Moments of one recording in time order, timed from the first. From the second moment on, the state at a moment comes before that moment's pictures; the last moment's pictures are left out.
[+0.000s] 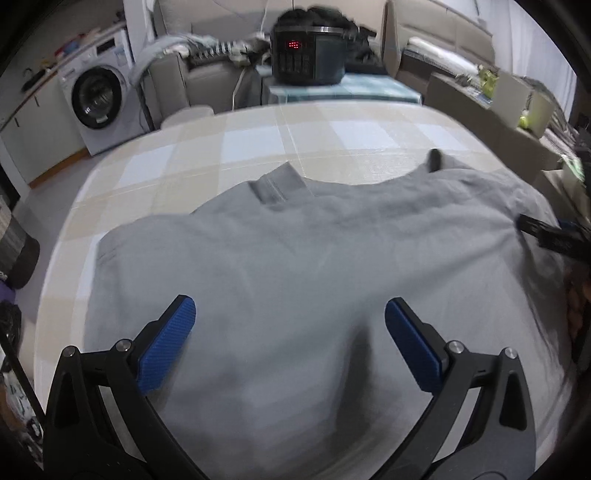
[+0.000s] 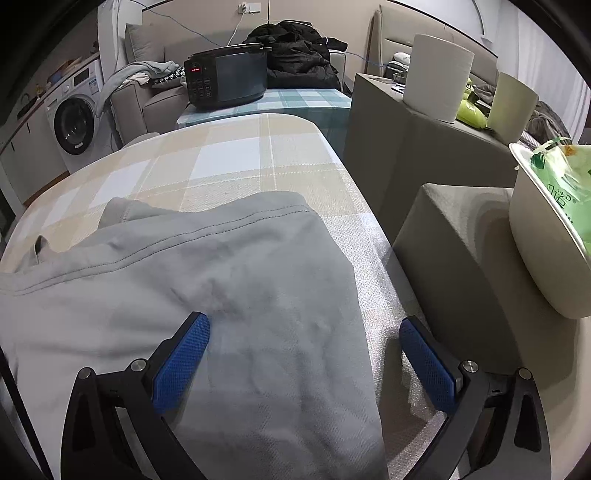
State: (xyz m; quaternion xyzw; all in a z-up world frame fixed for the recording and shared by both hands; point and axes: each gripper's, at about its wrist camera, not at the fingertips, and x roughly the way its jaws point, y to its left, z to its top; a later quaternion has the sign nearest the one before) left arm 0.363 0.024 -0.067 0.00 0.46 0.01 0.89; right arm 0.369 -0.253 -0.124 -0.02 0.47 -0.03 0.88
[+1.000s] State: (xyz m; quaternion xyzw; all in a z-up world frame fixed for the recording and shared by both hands) left arm 0.403 -0.010 -0.083 0.00 0.46 0.01 0.89; right arm 0.369 -0.260 -0.126 -0.01 0.48 -0.02 0.88
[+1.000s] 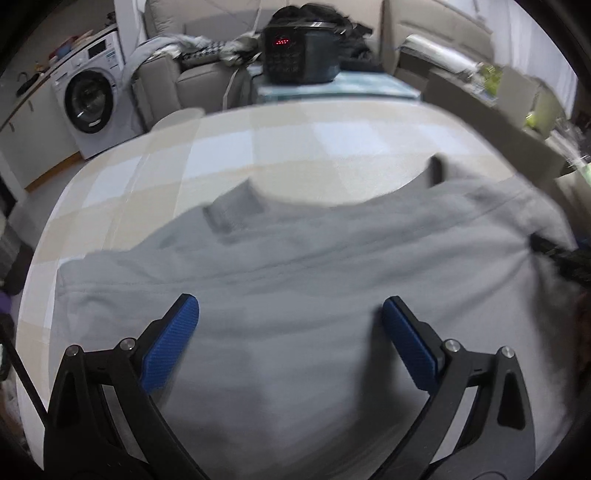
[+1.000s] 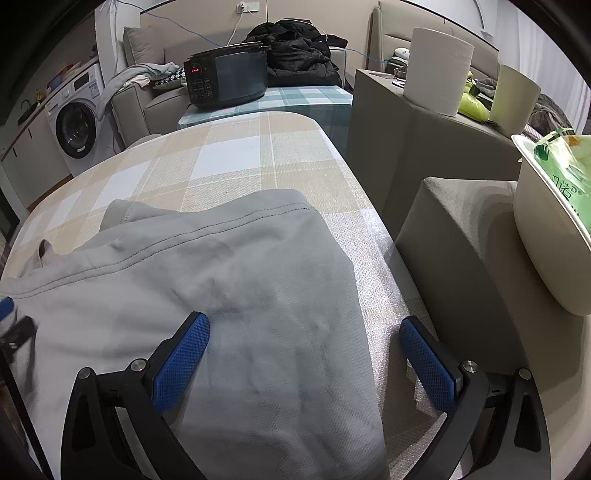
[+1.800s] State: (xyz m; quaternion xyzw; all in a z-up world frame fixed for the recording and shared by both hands) left arm 0.405 0.029 -0.091 -0.04 0.46 0.05 0.89; right arm 0.402 -0.133 -0.128 -0.12 0.45 0.10 0.88
